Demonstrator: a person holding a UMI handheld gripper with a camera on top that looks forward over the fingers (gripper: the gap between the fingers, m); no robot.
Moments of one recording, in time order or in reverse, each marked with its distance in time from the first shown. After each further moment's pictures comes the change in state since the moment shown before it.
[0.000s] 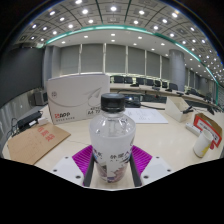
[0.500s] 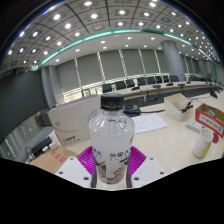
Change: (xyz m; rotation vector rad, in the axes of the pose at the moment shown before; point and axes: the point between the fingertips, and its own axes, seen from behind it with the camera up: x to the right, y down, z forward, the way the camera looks) arm 0.029 -0.068 -0.032 0.063 -0.110 0.212
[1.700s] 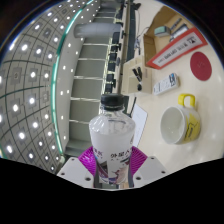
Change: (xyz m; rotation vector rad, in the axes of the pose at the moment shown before) arm 0.226 -0.110 -0.054 0.015 -0.304 1.194
